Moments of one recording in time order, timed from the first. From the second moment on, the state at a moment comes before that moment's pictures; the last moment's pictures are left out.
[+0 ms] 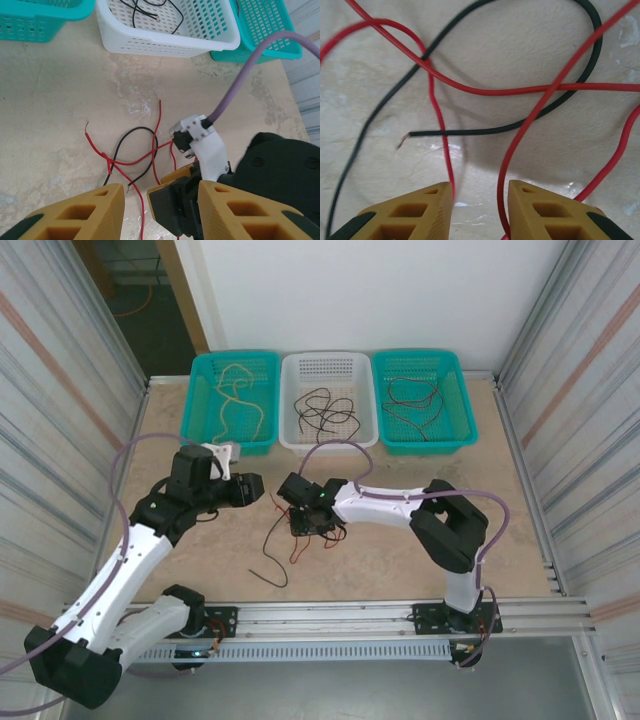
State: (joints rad) left arm -0.39 0.91 0.85 -0.62 0.29 -0.46; right arm 1.03 1.90 1.29 -0.60 0.04 0.83
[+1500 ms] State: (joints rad) left arm -0.46 0.85 0.81 -0.27 0.57 -0.52; right arm 1.03 1.18 1.35 -0.46 0.11 0.62
